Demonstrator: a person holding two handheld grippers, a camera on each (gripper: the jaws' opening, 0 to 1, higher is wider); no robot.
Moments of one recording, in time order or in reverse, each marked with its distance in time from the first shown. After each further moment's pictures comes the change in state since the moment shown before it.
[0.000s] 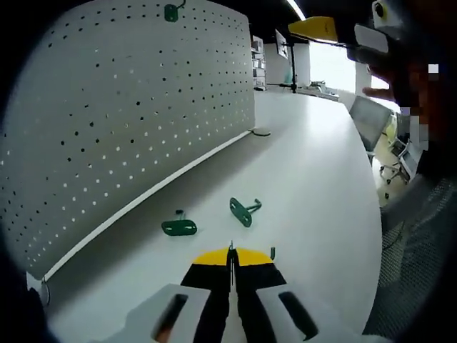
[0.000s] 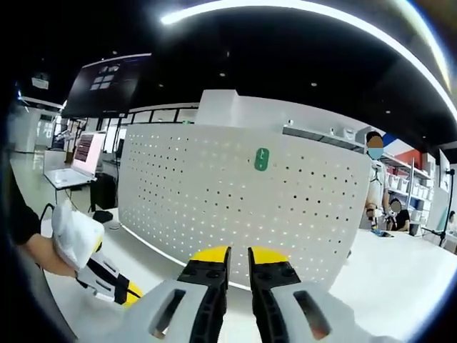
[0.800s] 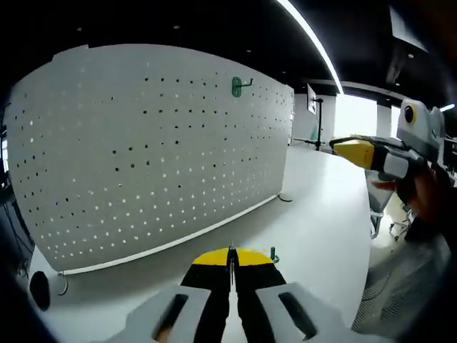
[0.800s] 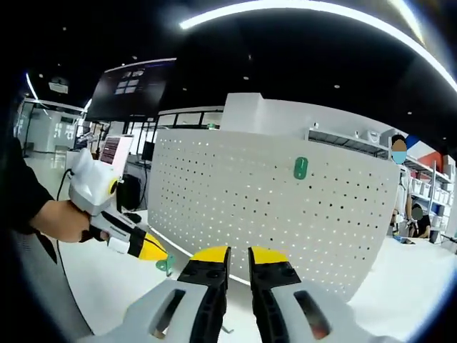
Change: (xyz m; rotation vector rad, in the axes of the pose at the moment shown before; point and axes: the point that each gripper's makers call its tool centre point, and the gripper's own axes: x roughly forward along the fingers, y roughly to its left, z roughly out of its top) left arm -0.083 0.048 0.067 -0.187 -0.304 0.095; right arm -0.008 0.055 0.015 -0.006 -0.020 0.175
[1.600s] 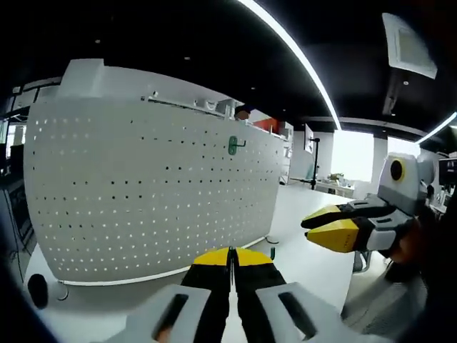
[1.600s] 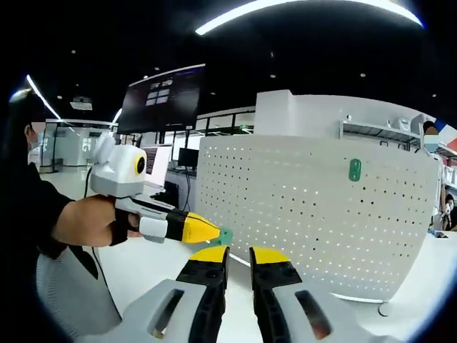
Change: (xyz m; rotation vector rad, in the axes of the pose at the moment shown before) left arm -0.043 -0.024 0.059 -0.057 -0.210 -0.035; right arm 0.002 0.073 0.017 0.074 0.003 0.223
